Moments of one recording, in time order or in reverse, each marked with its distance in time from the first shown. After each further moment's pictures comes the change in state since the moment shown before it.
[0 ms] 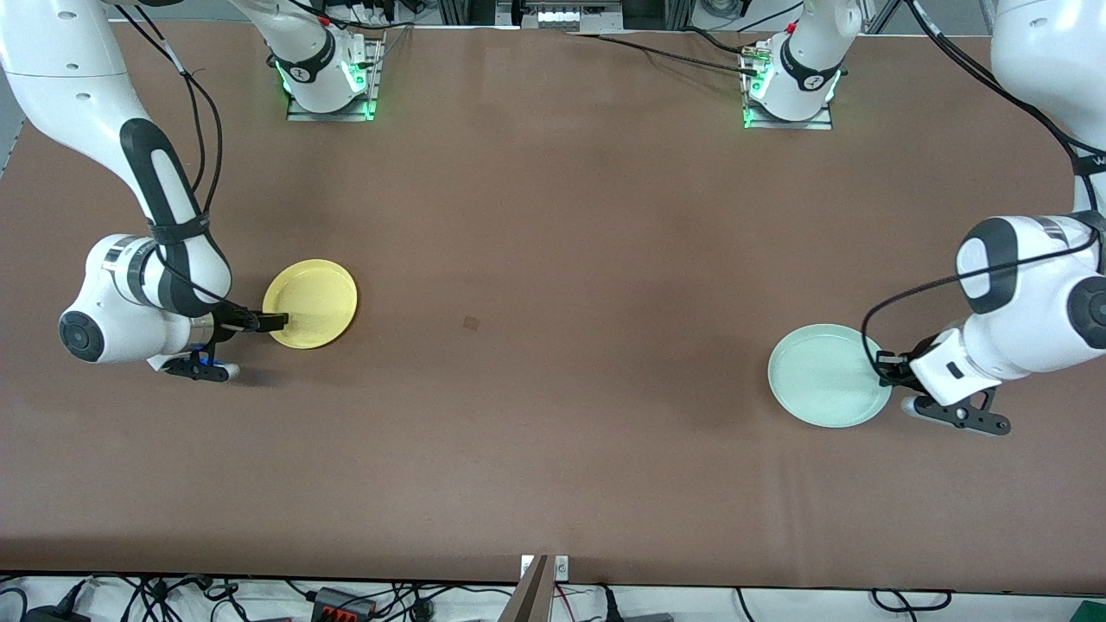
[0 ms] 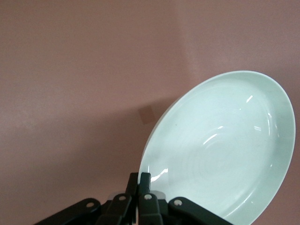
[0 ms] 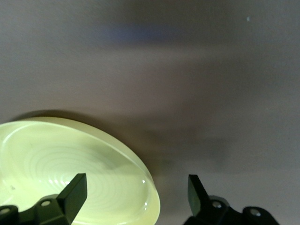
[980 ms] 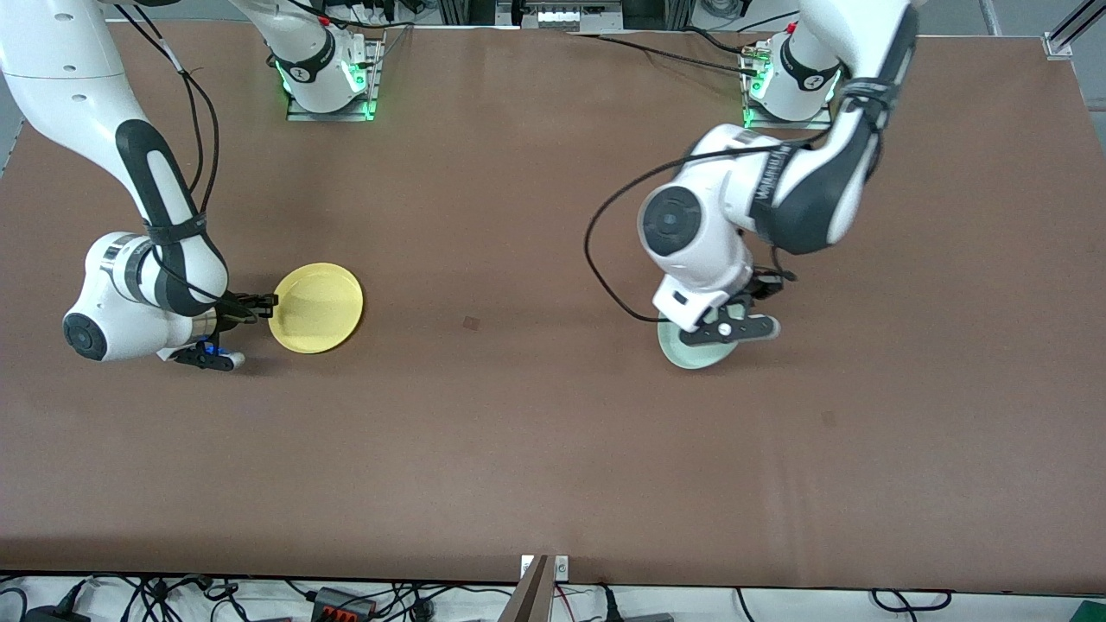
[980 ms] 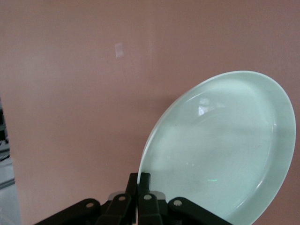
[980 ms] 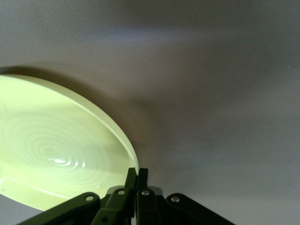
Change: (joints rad) left arm -0.583 0.031 0.001 0.120 0.391 -0.501 -0.936; right arm -0.008 -0.007 0.000 -0.017 0.013 -0.073 -0.004
